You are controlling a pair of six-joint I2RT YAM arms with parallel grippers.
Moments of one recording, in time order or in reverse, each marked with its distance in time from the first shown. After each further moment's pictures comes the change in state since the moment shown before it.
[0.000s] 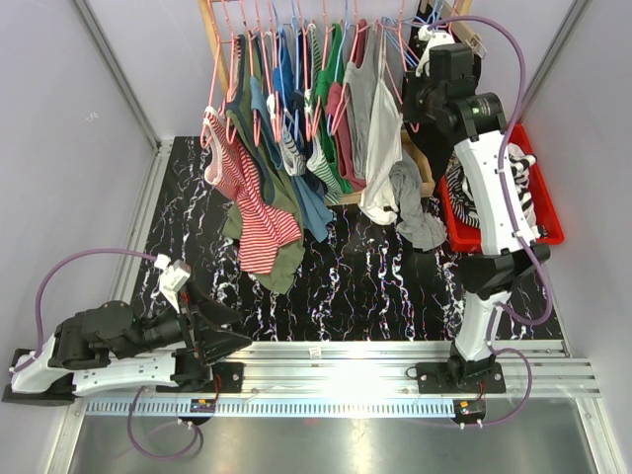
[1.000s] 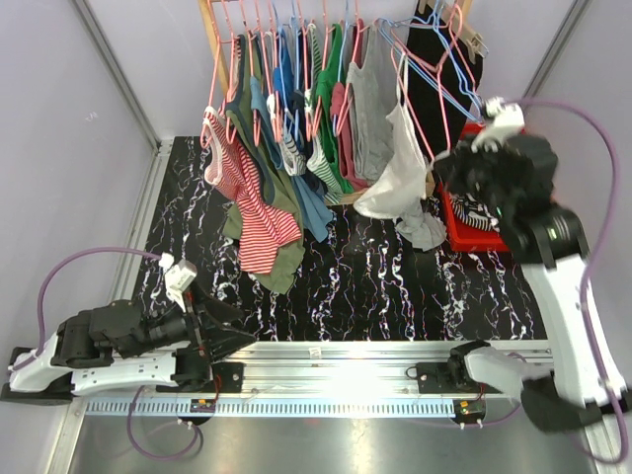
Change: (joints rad) left arm 0.000 0.023 0.003 -0.015 -0.027 0.013; right arm -0.013 -0.795 -0.868 0.274 -0.074 0.053
